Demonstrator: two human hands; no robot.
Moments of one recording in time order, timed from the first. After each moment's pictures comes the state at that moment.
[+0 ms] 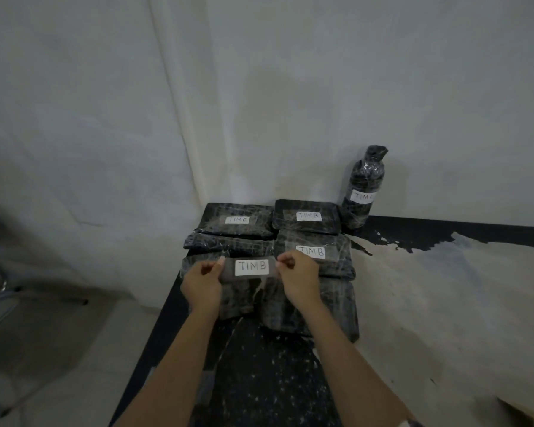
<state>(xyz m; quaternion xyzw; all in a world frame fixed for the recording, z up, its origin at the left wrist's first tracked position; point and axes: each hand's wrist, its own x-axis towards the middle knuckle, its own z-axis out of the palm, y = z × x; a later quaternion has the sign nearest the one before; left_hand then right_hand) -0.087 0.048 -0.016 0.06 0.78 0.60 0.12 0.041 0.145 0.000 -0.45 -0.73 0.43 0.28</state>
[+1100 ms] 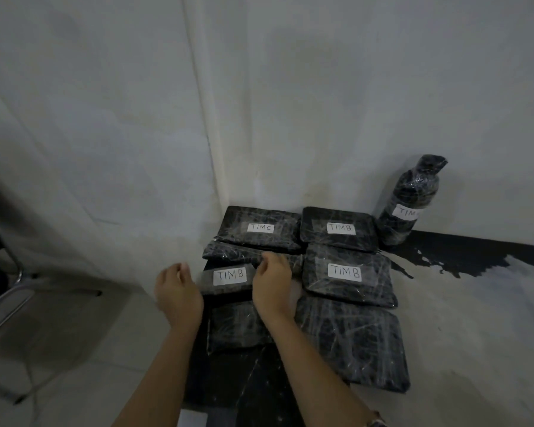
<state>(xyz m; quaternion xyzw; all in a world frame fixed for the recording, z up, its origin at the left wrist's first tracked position) -0.173 0.023 -0.035 0.09 0.87 0.49 -0.06 -0.070 0.120 -0.018 -0.45 -0.76 0.36 0.30</state>
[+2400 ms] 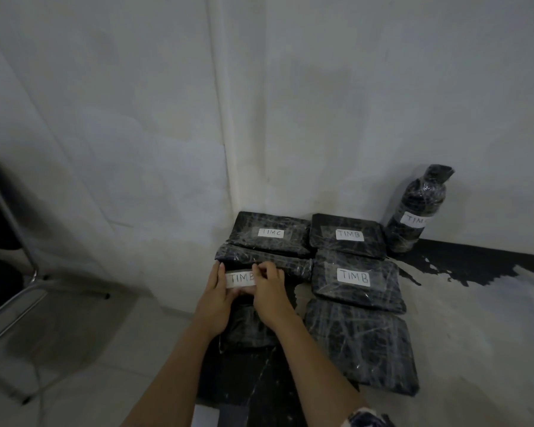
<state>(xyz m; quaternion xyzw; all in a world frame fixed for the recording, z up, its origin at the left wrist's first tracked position) -0.168 0.019 -0.057 0.37 0.86 0.31 0.19 -0.075 0.118 -0.045 -0.30 -0.91 0.27 0.09</state>
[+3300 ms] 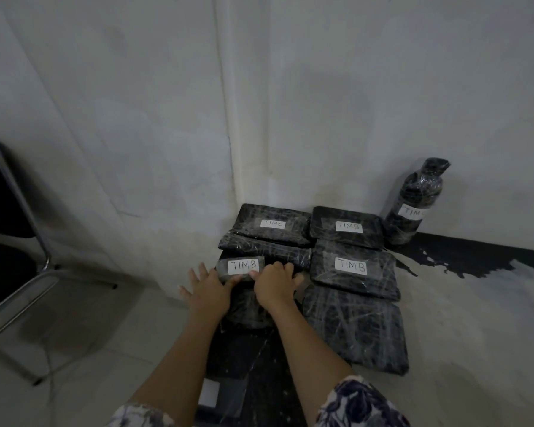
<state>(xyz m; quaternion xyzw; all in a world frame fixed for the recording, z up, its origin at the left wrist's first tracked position) -0.148 0.013 -0.035 0.22 0.95 0.16 0.15 -0.076 0.109 -0.035 -0.46 -0.85 0.24 0.03</state>
